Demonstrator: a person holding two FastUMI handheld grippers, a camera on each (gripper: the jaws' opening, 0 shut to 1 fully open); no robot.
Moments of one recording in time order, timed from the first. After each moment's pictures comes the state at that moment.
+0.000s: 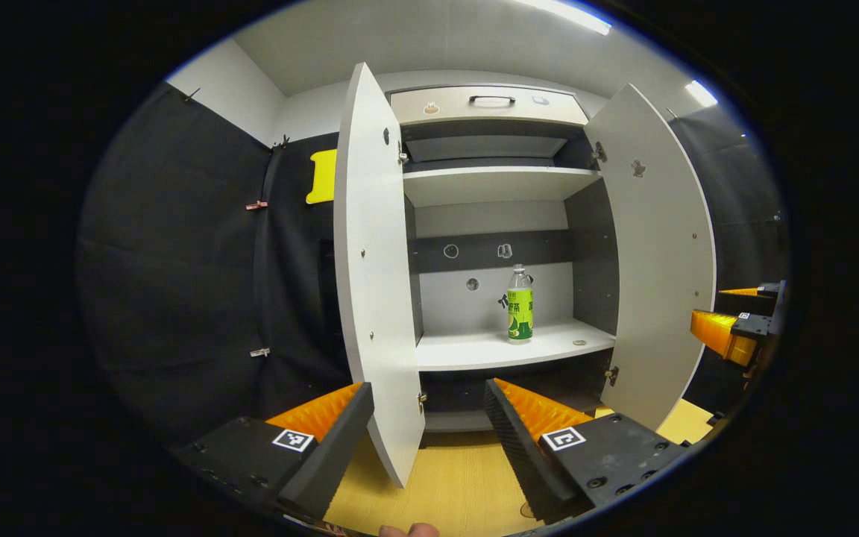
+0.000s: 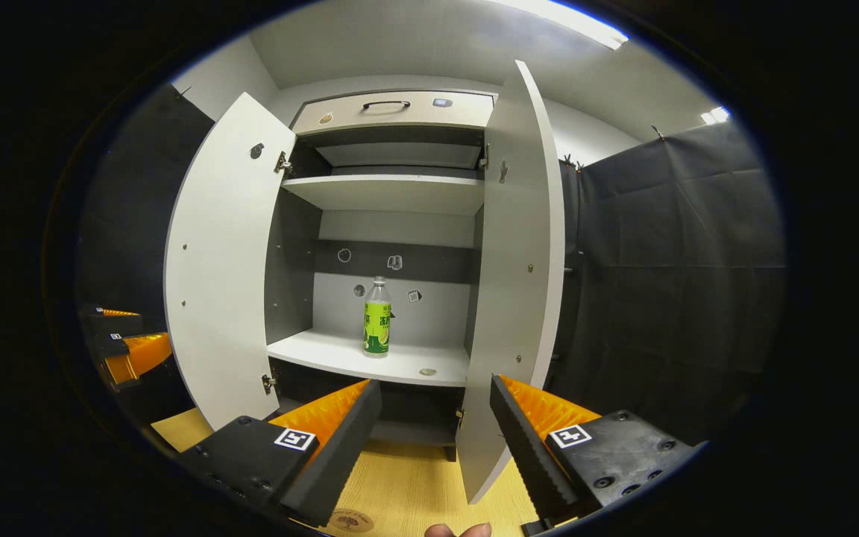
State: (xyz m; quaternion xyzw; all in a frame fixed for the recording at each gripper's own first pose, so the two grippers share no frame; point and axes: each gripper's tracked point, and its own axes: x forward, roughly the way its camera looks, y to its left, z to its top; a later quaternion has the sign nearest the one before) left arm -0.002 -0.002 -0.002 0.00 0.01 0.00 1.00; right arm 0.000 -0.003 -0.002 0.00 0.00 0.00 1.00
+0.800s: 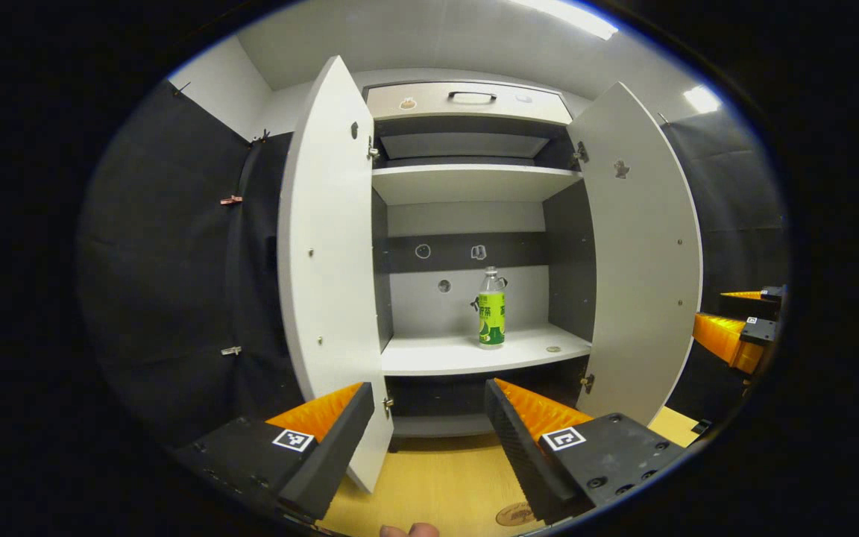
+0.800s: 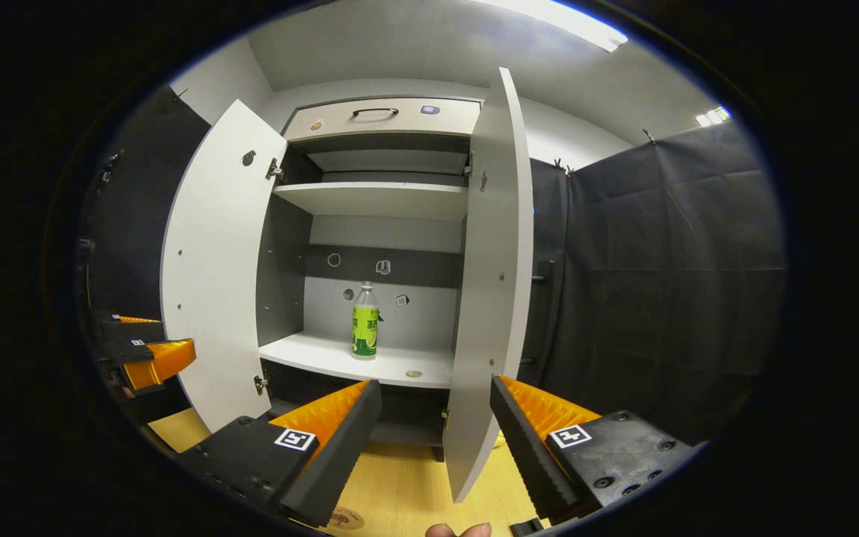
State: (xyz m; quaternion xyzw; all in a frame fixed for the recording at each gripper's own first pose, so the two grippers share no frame) left arm 0.036 -0.060 0.007 -0.01 0.00 -0.06 1.00; right arm -0.014 -0.031 0.012 -0.01 -0.01 -0.01 1.00
